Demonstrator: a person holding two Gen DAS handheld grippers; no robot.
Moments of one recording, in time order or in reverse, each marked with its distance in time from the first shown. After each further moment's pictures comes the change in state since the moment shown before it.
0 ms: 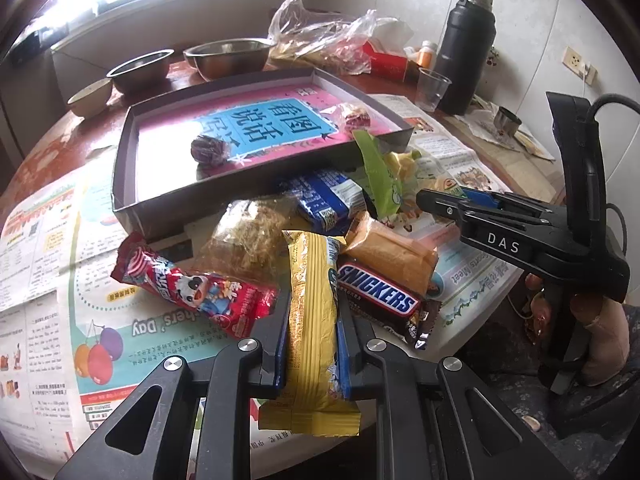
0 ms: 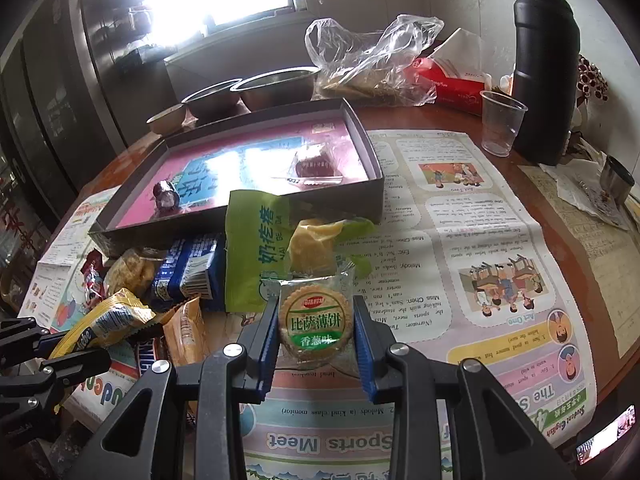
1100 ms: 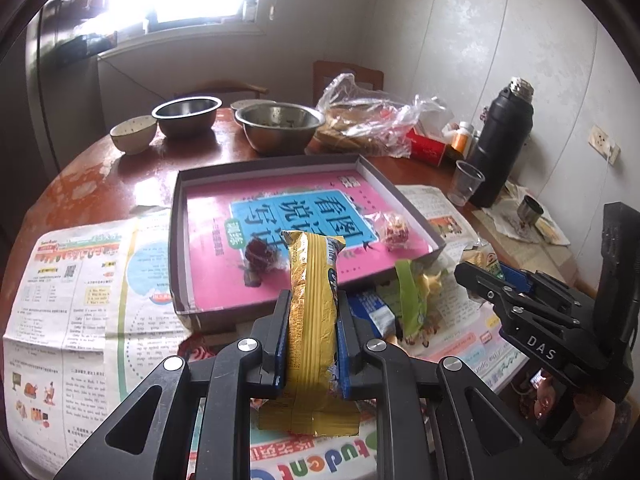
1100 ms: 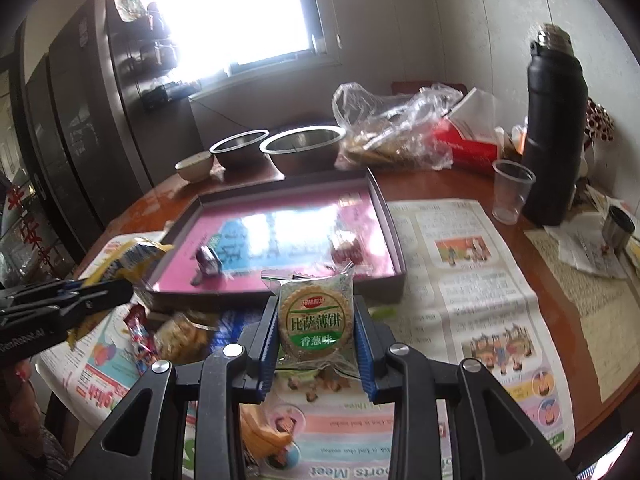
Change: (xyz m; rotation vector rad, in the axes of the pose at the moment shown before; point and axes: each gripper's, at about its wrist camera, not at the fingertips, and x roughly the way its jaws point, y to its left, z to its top) left arm -0.034 0.029 0.065 -0.134 -0.185 0.066; right arm -0.041 0.018 0.040 -0.030 -0.154 0.062
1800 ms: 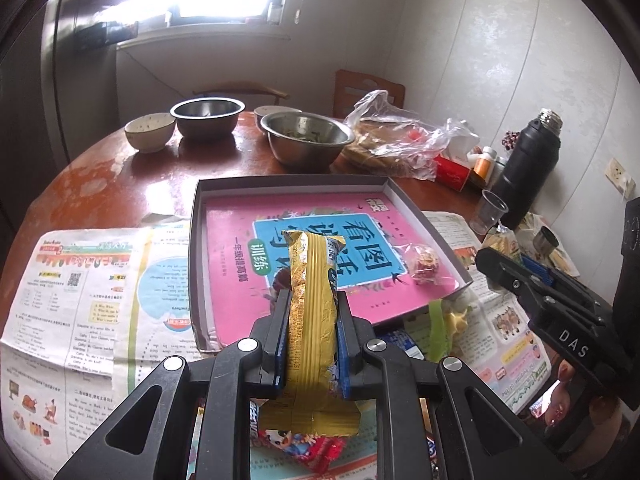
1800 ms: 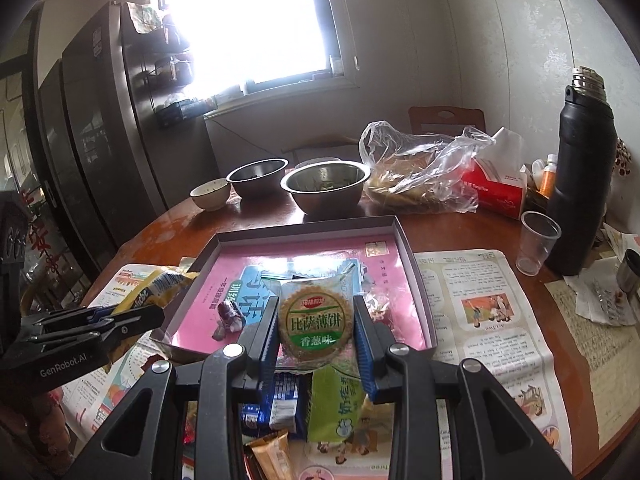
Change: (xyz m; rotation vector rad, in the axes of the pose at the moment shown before) left arm 0.021 0.030 0.021 -0.079 -0.017 0.016; right arm 0.013 0.022 0.045 -0.029 -0.061 0.031
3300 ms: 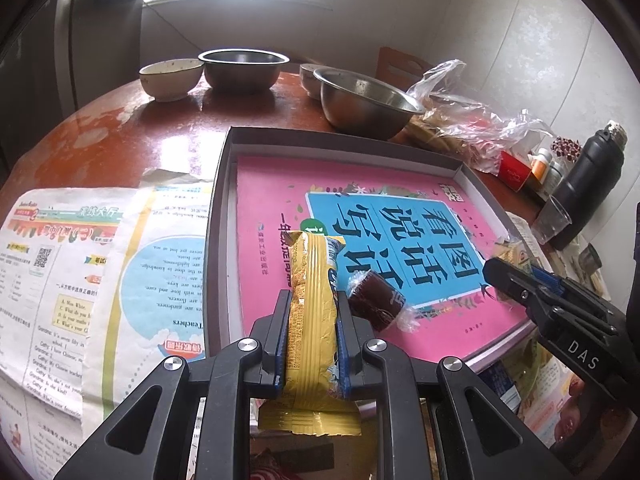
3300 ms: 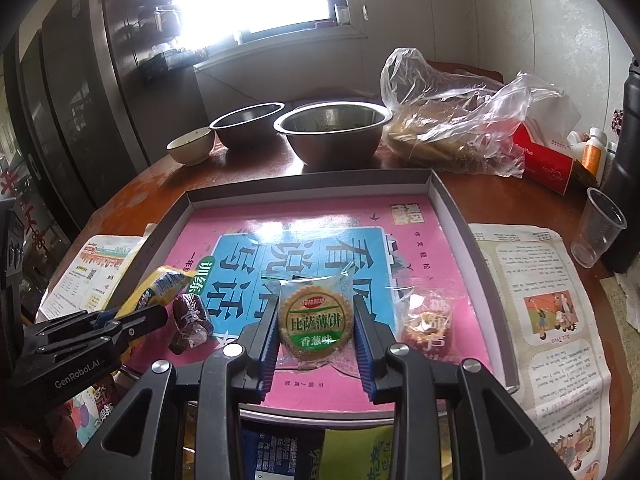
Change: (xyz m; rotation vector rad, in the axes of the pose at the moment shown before) left arm 0.091 0.053 -0.003 -0.100 0.064 0.058; right arm 0.113 0.008 -0.003 -0.020 0.168 -0.010
